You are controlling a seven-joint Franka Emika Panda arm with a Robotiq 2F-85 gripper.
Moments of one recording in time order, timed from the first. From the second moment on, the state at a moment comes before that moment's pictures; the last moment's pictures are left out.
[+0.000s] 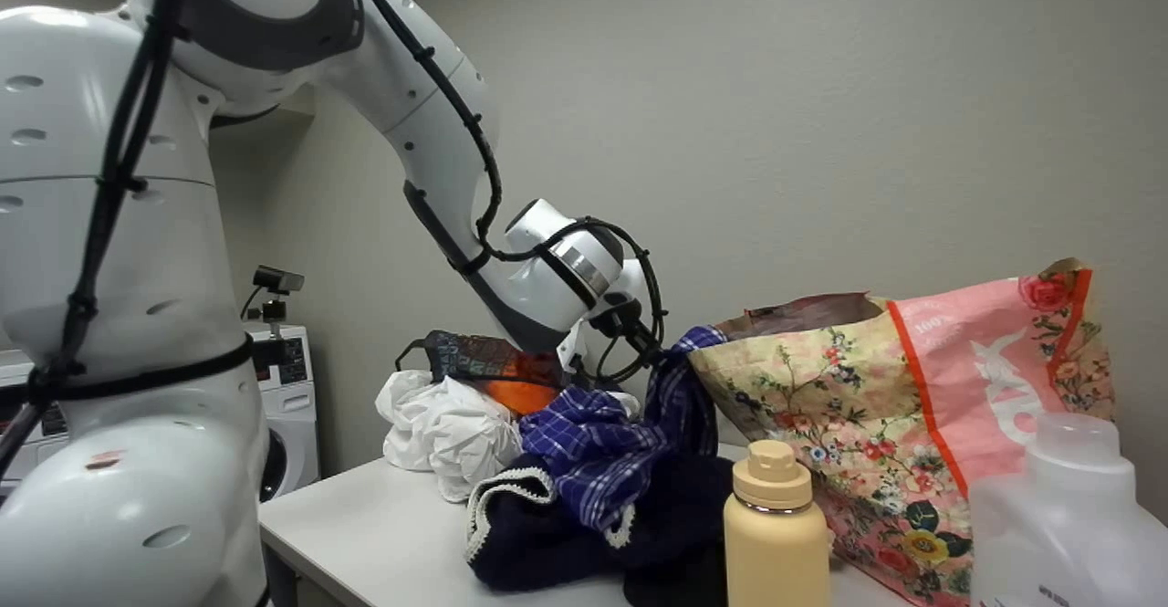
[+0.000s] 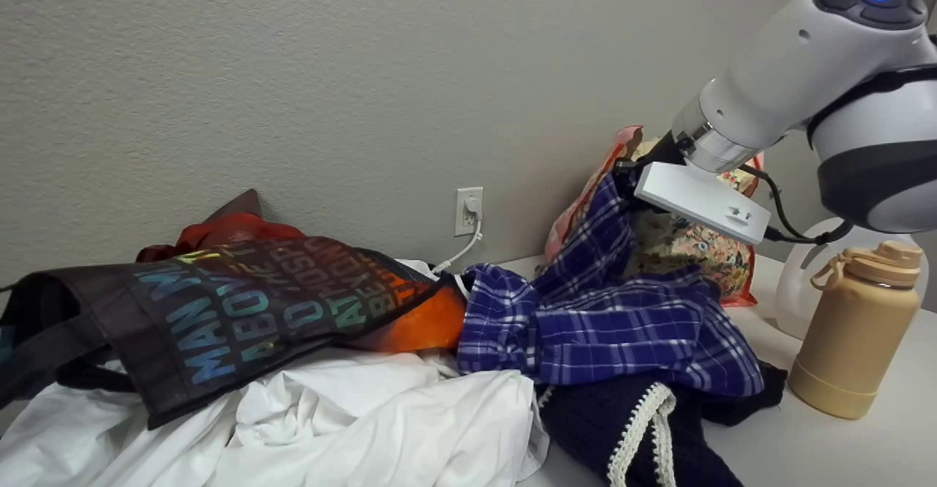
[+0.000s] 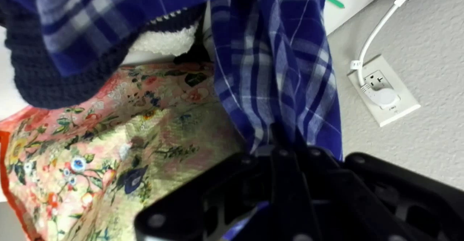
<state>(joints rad) -0.40 -0.08 0.26 -2.37 -1.13 2.99 1.75</state>
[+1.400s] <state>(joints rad) 0.12 -0.31 0.00 -2.49 0.06 2.59 0.60</state>
